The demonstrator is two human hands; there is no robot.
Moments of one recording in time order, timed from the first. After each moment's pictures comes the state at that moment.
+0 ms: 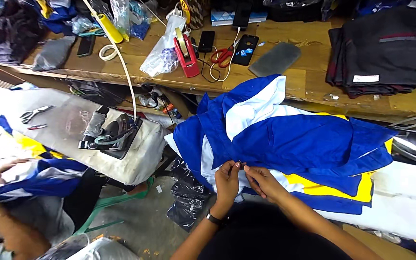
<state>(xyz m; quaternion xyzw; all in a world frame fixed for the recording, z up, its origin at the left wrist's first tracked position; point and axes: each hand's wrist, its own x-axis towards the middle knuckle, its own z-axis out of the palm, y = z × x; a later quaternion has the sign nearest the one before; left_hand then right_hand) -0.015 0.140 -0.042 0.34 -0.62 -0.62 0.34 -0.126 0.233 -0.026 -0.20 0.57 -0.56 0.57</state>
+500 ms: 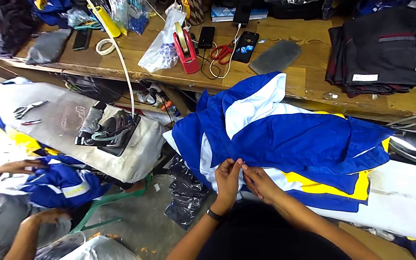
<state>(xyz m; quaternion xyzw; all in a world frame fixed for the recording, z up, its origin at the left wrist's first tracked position) -0.022 0.148 -0.041 0.34 -0.48 -0.72 0.37 -0.113 0.231 -0.029 -0.18 0.54 -0.58 0.58</state>
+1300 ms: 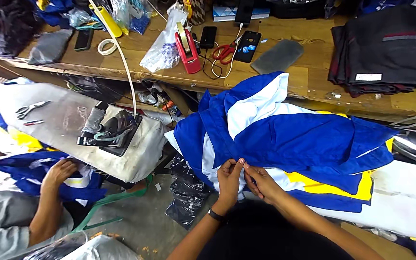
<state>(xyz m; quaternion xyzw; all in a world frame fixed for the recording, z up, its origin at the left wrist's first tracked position) -0.018 0.143 -0.045 0.35 -0.48 -0.73 0.35 -0.109 0.227 -0.024 -0.15 0.54 -0.58 0.59</state>
